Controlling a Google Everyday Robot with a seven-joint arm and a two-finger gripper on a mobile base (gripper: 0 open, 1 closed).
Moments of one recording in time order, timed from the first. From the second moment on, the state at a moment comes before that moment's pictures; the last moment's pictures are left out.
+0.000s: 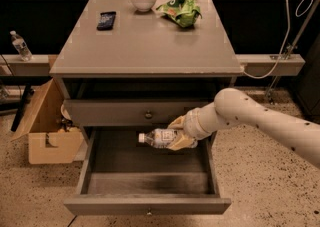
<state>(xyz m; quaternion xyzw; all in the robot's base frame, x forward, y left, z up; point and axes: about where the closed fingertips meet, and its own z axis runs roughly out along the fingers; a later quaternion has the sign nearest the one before) 0.575 -0.044 0.600 -0.68 0.64 0.17 0.32</state>
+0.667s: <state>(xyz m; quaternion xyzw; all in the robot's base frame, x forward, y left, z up) 0.560 -0.038 0.763 -0.70 0.60 0.11 0.37</state>
